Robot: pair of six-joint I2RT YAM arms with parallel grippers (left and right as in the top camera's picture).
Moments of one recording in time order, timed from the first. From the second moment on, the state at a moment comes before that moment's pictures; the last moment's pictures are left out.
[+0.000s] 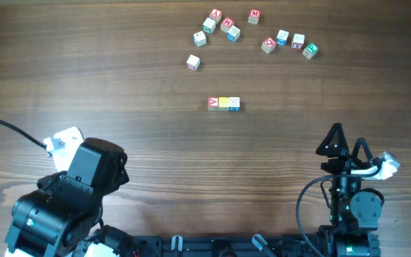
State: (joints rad) left arm -0.43 0.85 1.18 -1.52 -0.53 -0.75; right arm -0.03 0.02 0.01 0.01 0.17 0.65
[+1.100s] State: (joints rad) left arm -0.42 0.82 1.13 -1.20 -0.52 -0.76; right arm -0.03 0.02 0.01 0.01 0.05 0.28
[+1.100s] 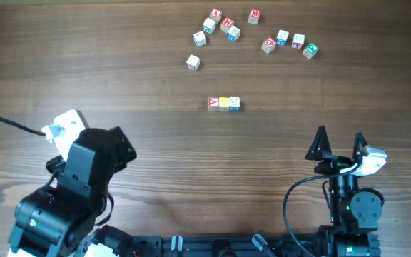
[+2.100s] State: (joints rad) left arm -0.11 0.01 0.04 -0.10 -0.19 -0.39; right arm -0.03 0.01 0.01 0.01 0.05 0.28
